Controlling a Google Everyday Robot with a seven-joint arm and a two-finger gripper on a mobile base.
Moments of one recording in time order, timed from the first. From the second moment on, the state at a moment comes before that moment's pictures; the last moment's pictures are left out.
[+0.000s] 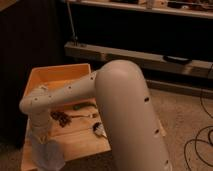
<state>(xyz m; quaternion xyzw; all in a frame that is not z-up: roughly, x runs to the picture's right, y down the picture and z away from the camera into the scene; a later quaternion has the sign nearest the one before) -0.315 0.233 0.718 -0.45 0.08 0.34 0.82</state>
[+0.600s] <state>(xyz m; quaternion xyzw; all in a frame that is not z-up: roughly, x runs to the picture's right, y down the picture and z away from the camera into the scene) -0.294 0.178 0.791 -0.43 0.09 0.40 0.80</state>
